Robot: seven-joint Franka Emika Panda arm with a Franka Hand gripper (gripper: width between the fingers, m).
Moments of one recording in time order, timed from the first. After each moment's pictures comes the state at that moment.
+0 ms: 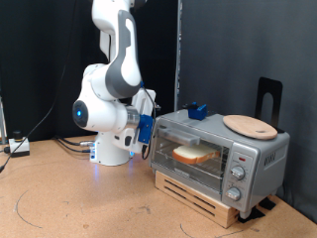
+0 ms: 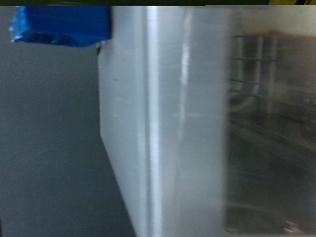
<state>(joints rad) -0.95 -0.17 0.61 -2.66 0.85 1.39 -0.41</state>
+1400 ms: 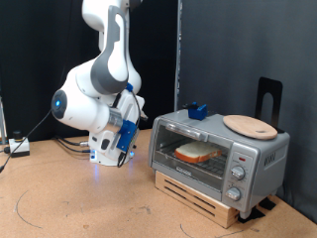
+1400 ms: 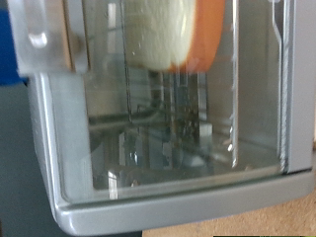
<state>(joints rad) -1.06 -0.01 0.59 -2.48 0.69 1.53 -0.32</state>
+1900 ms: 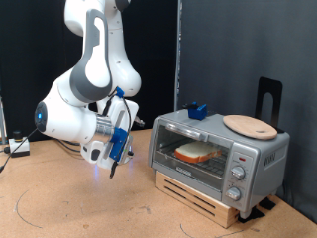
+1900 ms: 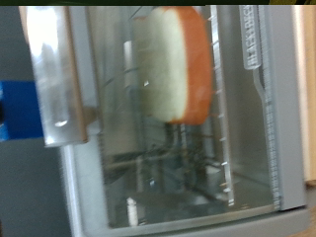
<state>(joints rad) -1.07 0.11 0.56 -2.39 0.72 1.52 -0.25</state>
